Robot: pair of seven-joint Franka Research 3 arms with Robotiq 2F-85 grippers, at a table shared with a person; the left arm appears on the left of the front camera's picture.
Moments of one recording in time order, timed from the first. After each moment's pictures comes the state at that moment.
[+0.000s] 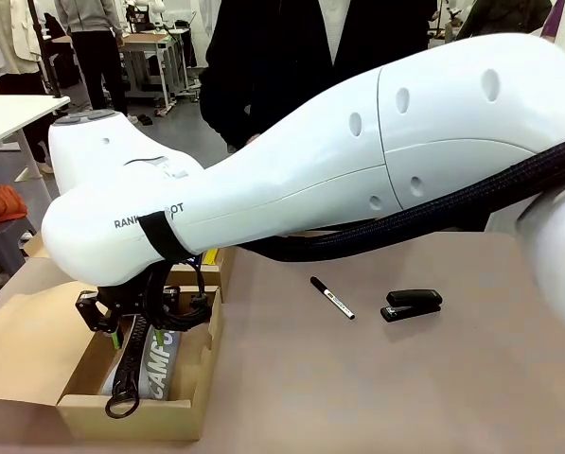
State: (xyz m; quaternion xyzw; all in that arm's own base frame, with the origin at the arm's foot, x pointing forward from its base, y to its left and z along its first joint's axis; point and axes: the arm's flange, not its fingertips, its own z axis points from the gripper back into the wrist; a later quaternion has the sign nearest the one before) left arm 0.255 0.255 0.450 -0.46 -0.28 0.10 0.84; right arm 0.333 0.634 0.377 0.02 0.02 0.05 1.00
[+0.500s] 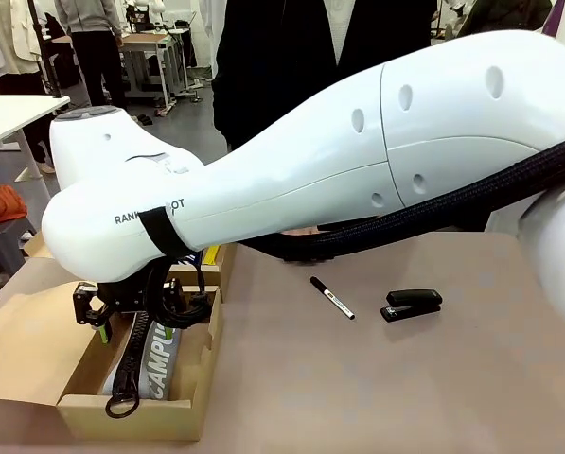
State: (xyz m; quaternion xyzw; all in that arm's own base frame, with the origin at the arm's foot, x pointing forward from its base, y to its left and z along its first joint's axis) left arm 0.255 0.255 0.450 -0.46 -0.28 0.10 0.84; right arm 0.334 0.633 0.383 0.03 0.01 0.04 1.00
